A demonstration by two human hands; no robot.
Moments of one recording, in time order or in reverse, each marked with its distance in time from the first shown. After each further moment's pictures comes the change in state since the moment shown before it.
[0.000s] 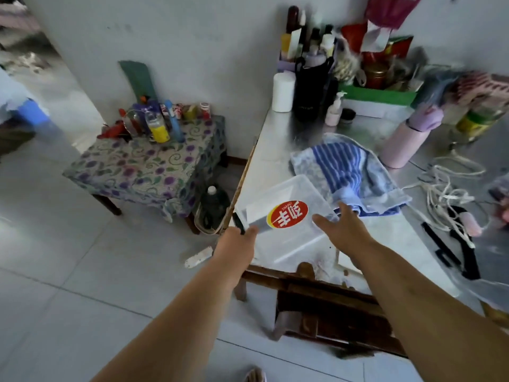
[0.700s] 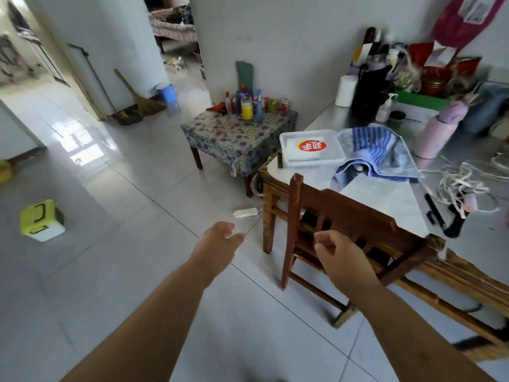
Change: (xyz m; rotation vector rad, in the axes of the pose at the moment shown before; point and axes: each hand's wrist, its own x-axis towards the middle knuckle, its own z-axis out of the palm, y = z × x) left_hand -0.381 -0.122 0.056 -0.228 0.339 -0.111; right_hand -0.280 0.202 -0.064 -0.251 -0.271 -0.584
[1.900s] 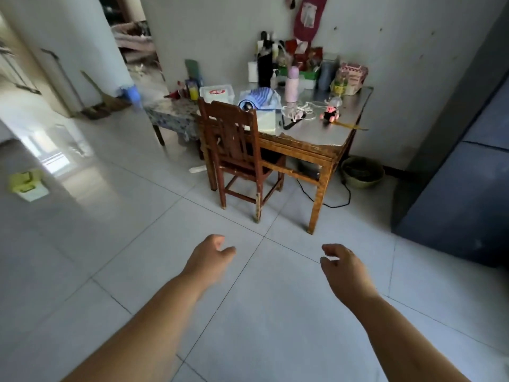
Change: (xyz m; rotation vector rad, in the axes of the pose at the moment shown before) left_hand -0.698 -0.132 0.218 0.059 -0.123 0.064; right_hand -0.700 0.309 -0.168 0.022 0.200 0.209
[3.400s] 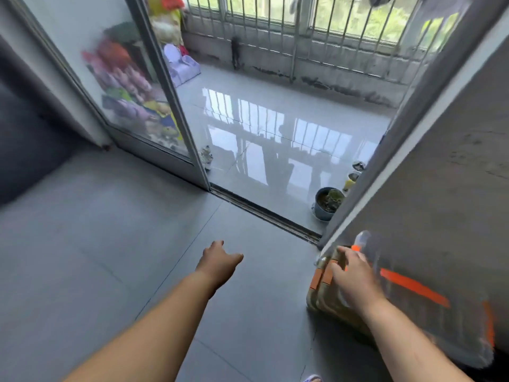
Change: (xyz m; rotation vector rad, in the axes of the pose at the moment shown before) left_hand -0.859 -0.230 0.405 0.839 -1.220 0.636; right_hand -1.063 0.437 -0.043 0.366 0.928 1.305
